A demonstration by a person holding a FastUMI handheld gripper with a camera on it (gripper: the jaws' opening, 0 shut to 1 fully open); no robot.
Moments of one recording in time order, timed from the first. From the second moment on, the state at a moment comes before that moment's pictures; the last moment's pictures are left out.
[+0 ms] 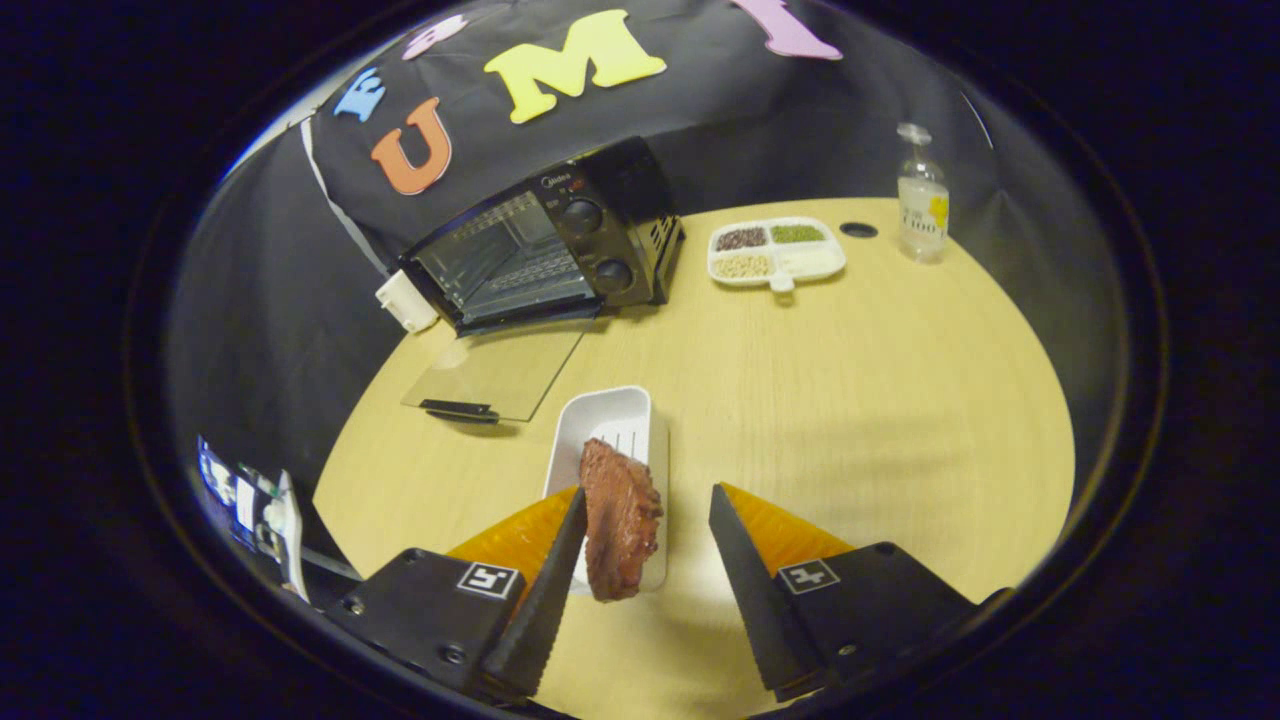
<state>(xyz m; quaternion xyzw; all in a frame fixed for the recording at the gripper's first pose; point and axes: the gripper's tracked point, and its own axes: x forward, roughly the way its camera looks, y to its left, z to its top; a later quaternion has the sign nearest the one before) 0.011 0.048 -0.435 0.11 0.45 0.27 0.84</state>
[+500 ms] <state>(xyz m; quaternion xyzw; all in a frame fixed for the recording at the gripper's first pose) 0.010 0.048 -0.428 0.20 0.49 0.29 0.80</state>
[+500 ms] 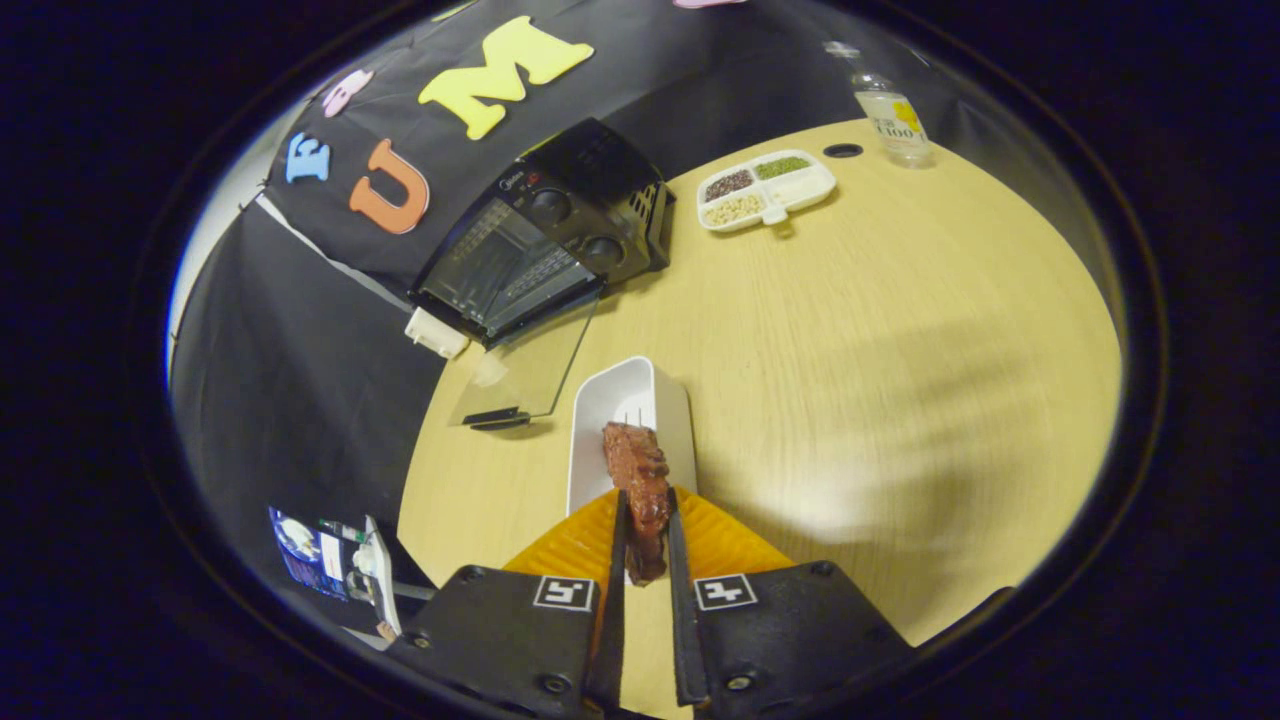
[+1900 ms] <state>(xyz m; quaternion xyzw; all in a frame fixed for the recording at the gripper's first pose) 0.156 0.293 -0.353 0.46 0.32 0.20 0.80</state>
